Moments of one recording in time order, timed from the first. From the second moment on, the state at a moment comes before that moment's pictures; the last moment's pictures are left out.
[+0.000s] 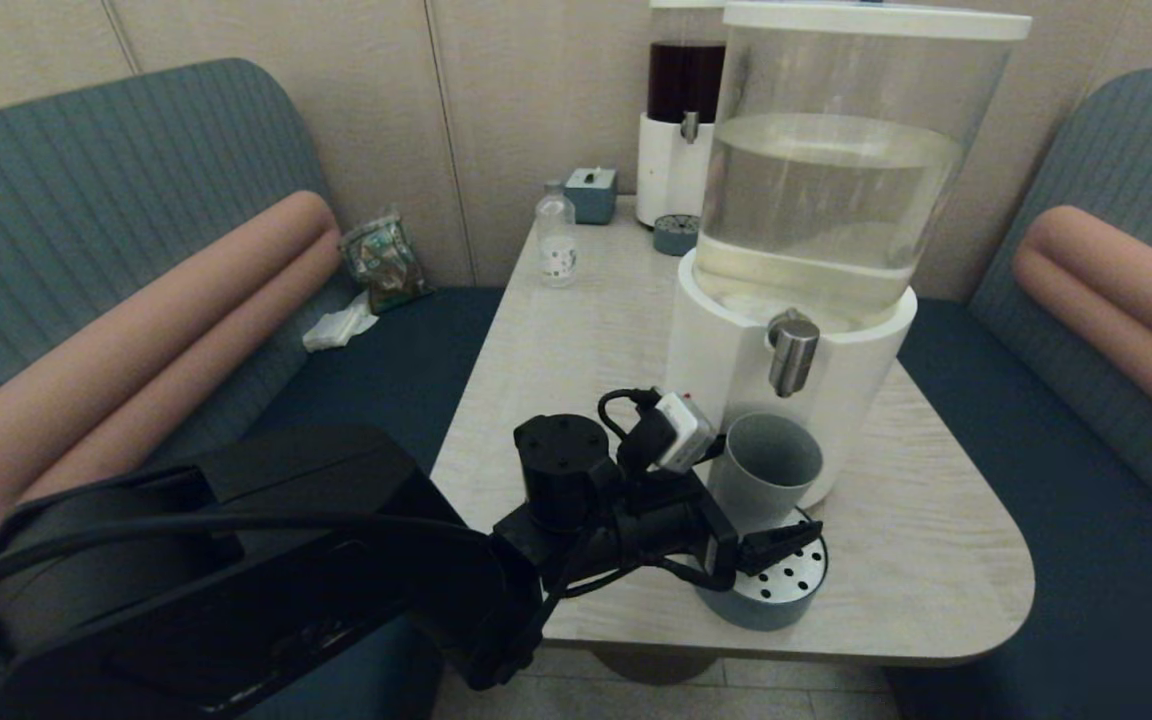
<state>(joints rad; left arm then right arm) -0.75 2.30 -1.06 -1.33 -0.49 0.03 0.01 0.00 0.00 0.01 0.01 -0.02</state>
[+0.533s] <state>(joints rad) -0.75 2.30 -1.05 -1.35 -0.46 0.01 0.01 0.00 0.00 0.01 0.01 -0.02</state>
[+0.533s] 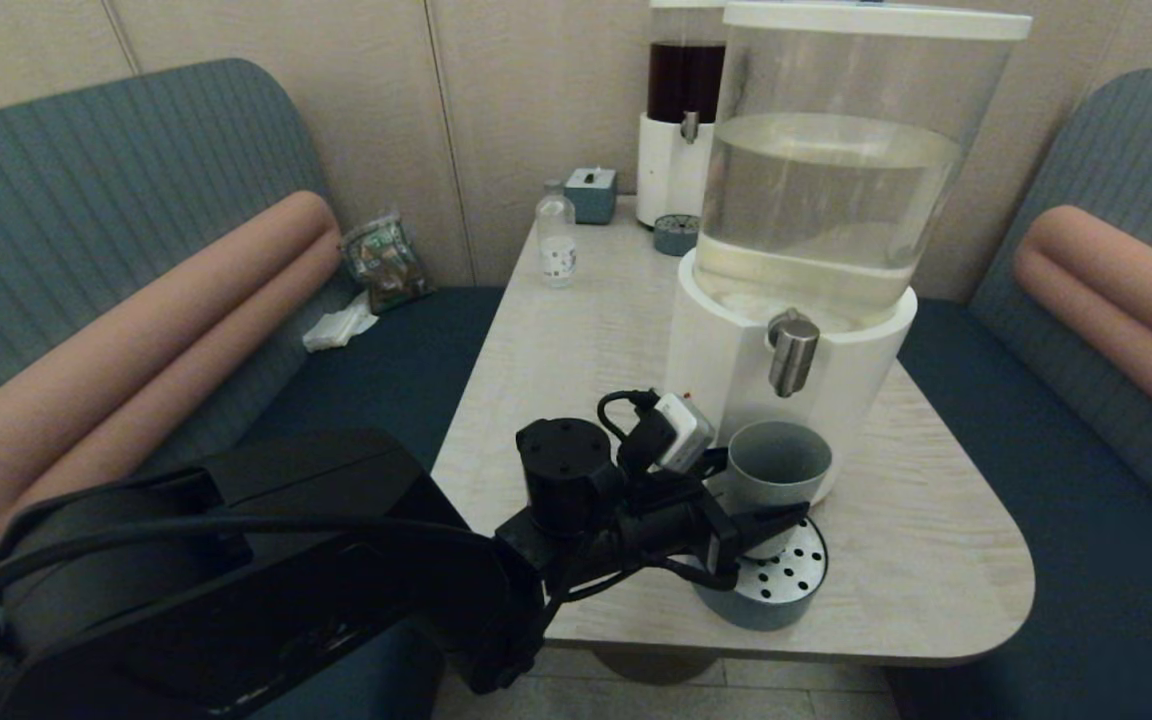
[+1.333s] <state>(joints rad) -0.70 1.99 -0.61 -1.41 -0.39 -0.03 0.01 0.00 0.00 0.01 0.01 -0.02</state>
